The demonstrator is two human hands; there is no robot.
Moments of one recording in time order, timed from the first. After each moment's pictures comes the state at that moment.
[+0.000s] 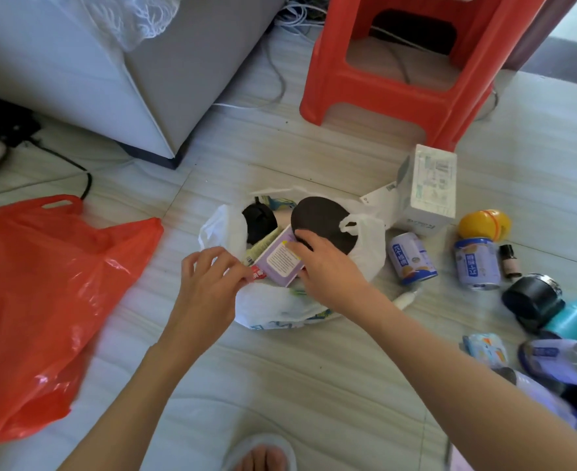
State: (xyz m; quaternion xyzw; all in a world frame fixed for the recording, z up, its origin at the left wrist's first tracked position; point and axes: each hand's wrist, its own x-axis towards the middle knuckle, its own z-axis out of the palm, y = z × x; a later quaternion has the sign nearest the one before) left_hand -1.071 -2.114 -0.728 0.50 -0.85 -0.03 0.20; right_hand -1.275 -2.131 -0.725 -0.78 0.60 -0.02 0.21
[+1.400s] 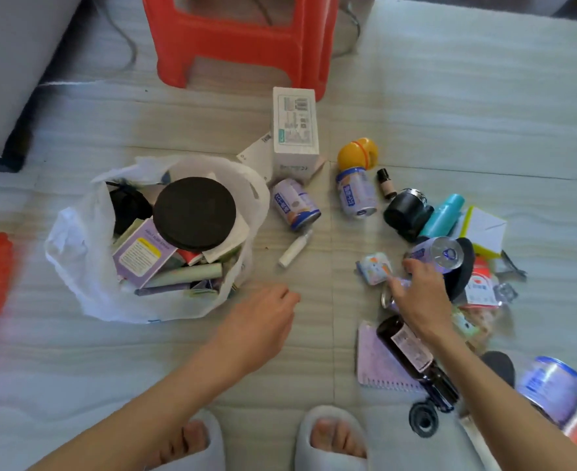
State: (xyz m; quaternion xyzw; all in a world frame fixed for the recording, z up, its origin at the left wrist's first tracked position) left_hand -1.259 -2.021 -0.732 0.29 -0.93 -0.22 -0.03; right_hand -1.503 -1.928 -0.775 -0.34 0.92 -0.11 0.18
